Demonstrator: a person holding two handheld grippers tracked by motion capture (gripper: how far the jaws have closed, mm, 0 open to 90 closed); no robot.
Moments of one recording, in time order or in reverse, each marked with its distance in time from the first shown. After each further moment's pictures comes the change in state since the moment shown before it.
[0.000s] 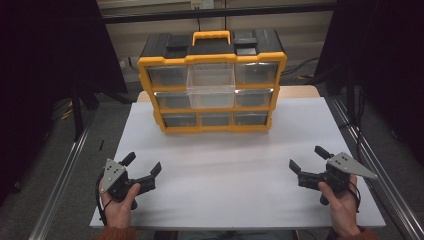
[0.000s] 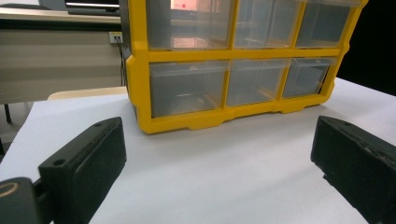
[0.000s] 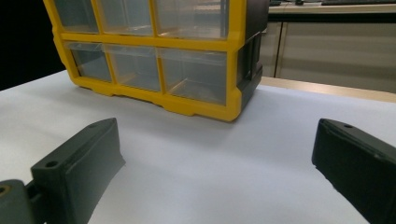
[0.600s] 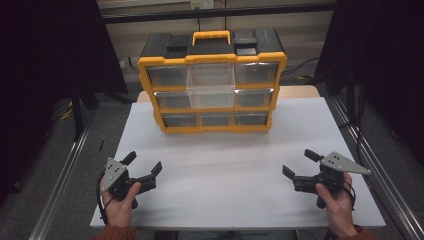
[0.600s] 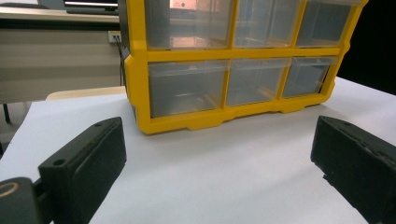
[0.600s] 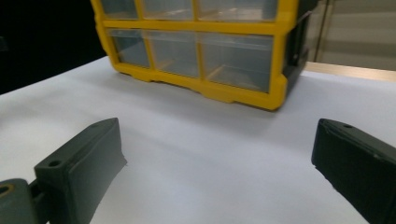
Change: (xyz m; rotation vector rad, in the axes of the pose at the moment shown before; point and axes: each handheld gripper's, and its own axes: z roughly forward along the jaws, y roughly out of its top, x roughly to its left) left arm 0.001 0.000 0.002 -0.002 -0.015 -0.001; right arm 0.010 0.003 0.005 0.064 0.139 0.025
